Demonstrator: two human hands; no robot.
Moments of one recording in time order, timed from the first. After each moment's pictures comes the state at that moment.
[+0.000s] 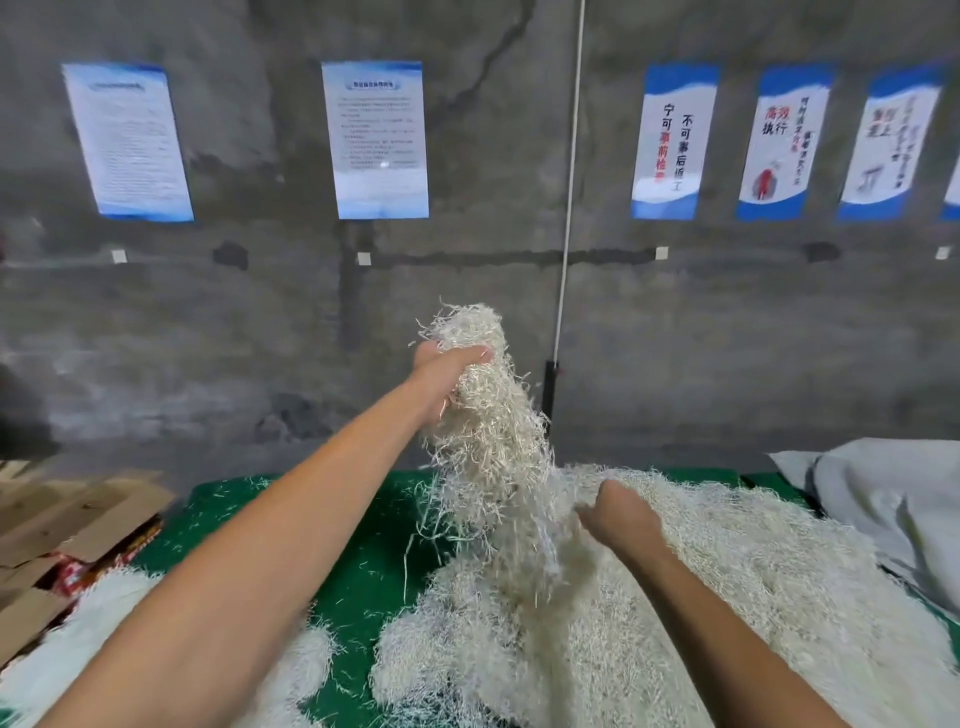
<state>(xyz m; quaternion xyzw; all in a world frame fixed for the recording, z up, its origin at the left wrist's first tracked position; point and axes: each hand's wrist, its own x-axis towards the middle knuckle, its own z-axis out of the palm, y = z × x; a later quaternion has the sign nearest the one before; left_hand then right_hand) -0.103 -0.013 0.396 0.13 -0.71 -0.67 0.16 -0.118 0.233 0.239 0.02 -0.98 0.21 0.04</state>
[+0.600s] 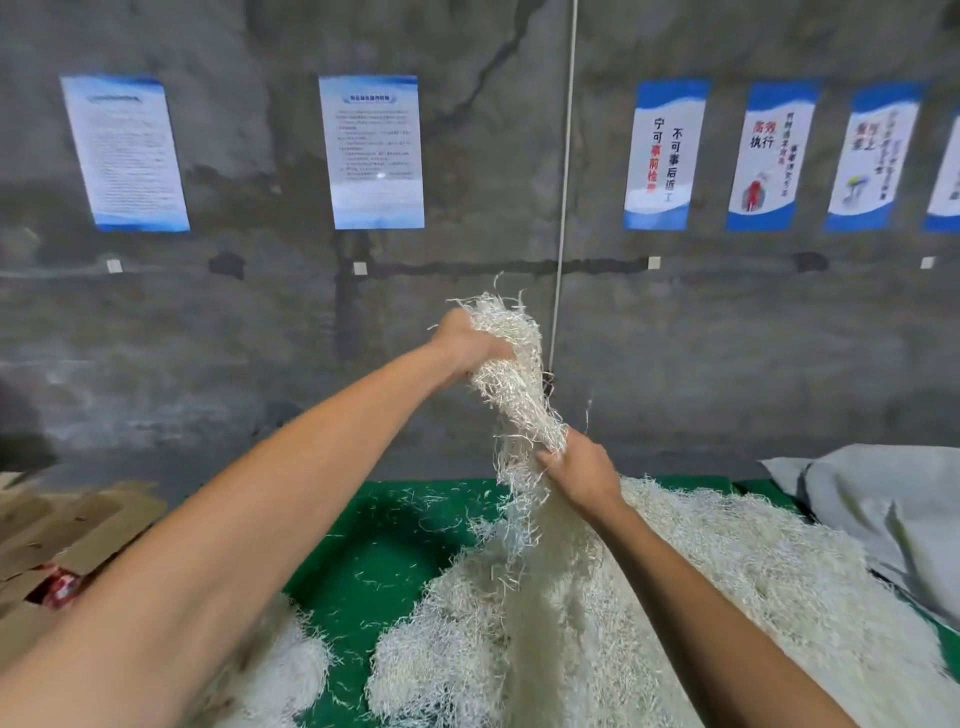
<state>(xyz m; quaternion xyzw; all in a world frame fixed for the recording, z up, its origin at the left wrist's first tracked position) -0.097 0.017 0.454 0.08 -0.85 -0.48 0.19 -0.122 0.198 0.292 0.12 -0.93 0.31 0.15</state>
